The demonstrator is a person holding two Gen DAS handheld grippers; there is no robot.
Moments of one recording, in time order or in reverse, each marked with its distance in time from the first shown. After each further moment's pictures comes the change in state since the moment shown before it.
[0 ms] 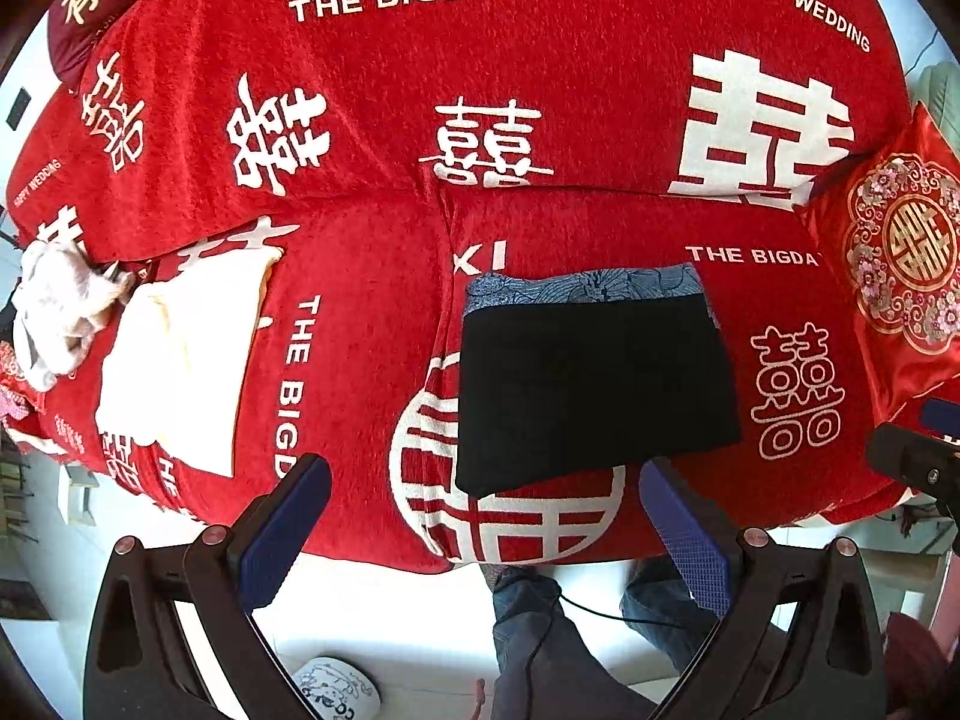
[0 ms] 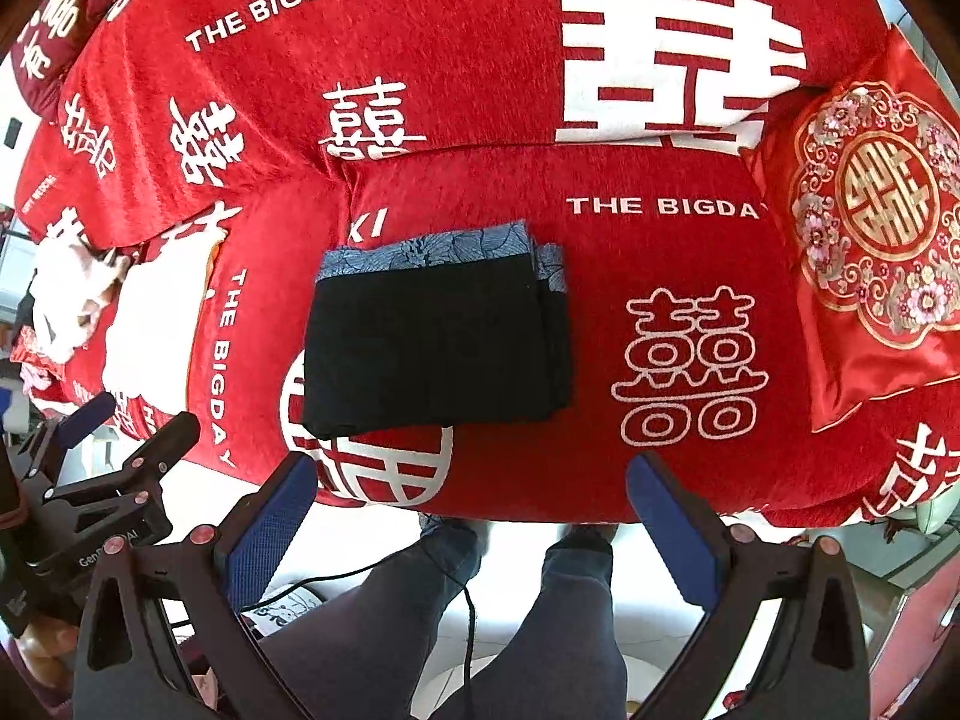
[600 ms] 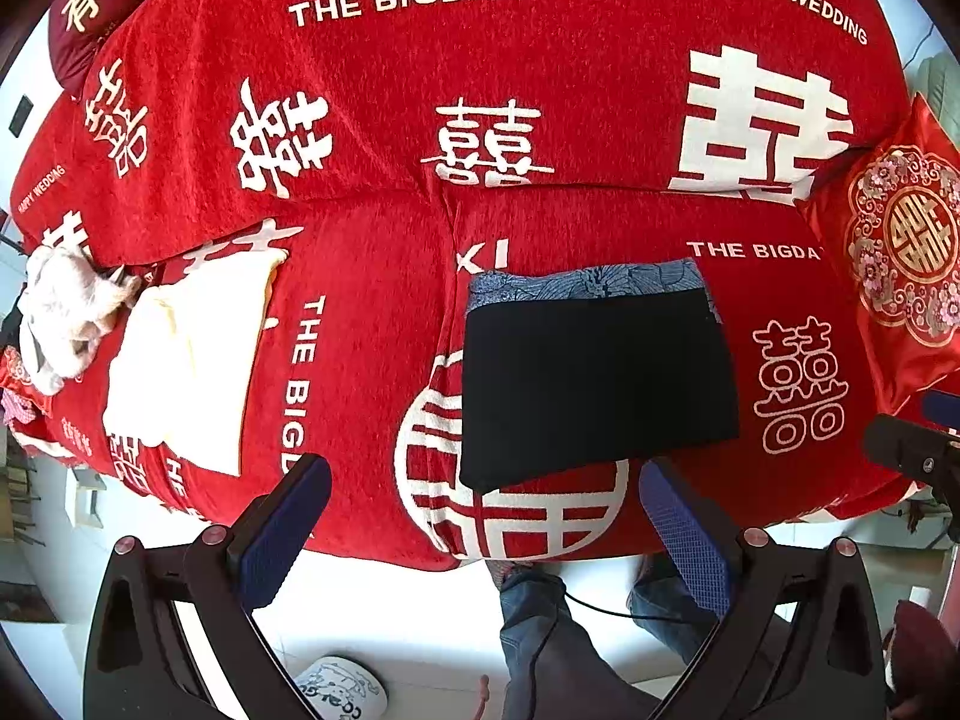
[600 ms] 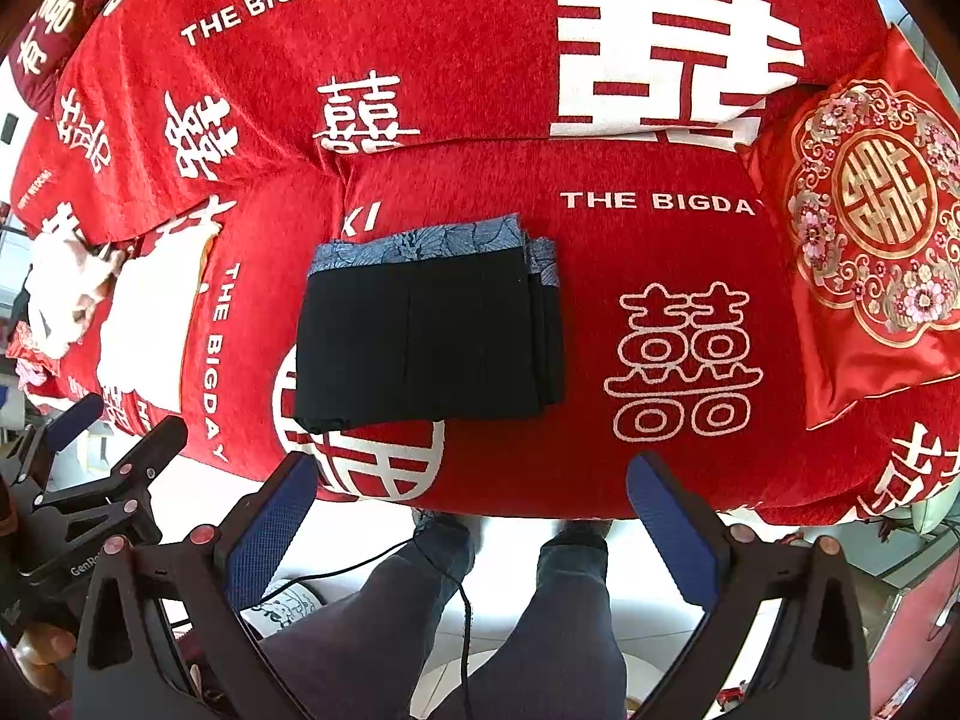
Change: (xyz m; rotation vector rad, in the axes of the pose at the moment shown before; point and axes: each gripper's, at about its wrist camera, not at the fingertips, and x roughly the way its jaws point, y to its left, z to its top) left arm -0.004 -0.003 -0.003 0.016 -0.003 0.017; right arm 0.002 -0.003 -0.001 0.001 0.008 -0.013
